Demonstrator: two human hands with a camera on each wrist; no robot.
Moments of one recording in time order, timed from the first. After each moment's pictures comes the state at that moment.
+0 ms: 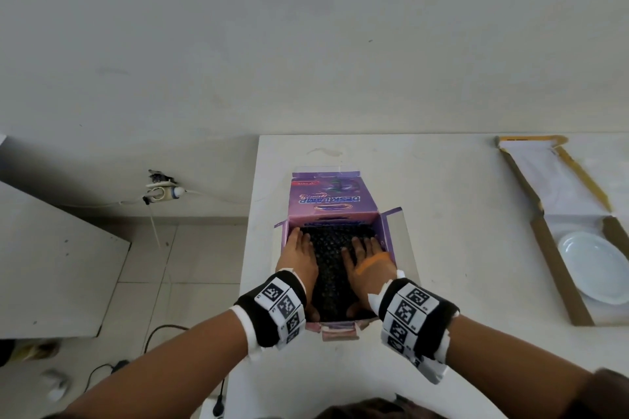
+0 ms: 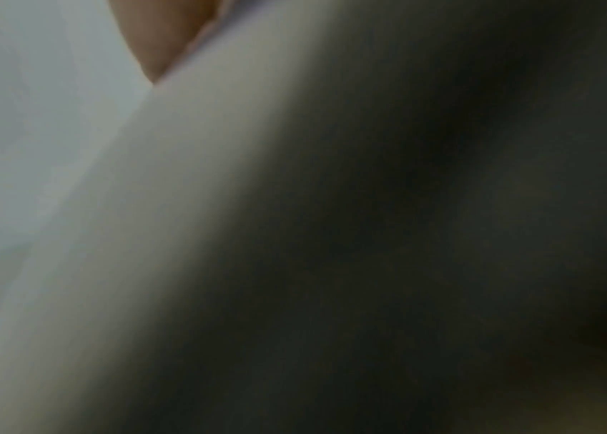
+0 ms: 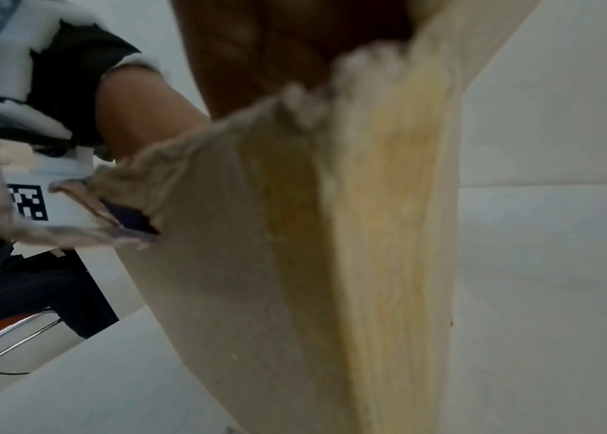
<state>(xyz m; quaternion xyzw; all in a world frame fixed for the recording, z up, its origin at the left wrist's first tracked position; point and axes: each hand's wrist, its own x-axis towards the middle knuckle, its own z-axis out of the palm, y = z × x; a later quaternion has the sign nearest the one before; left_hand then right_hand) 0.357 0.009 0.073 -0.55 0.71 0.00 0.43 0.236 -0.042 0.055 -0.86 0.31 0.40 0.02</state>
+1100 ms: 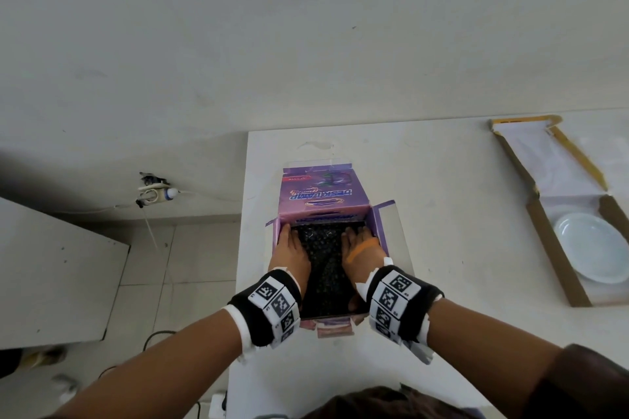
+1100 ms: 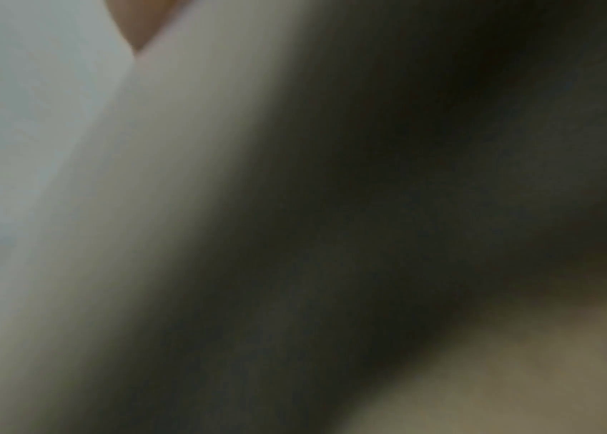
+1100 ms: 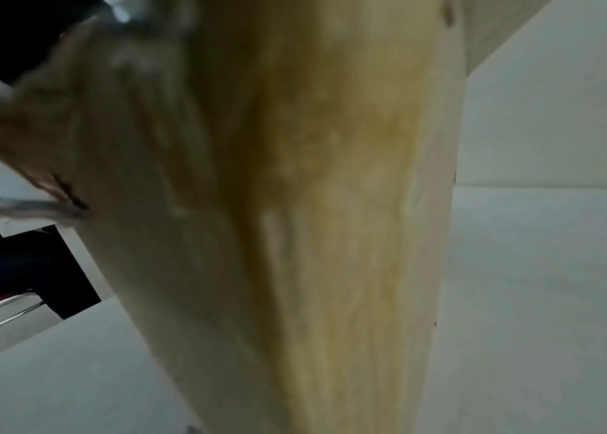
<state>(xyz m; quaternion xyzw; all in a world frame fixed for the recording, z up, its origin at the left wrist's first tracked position) 0.358 0.001 0.059 -0.54 0.69 -0.01 0.47 0.242 -0.052 0.044 -0.87 0.28 0.40 -0.10</state>
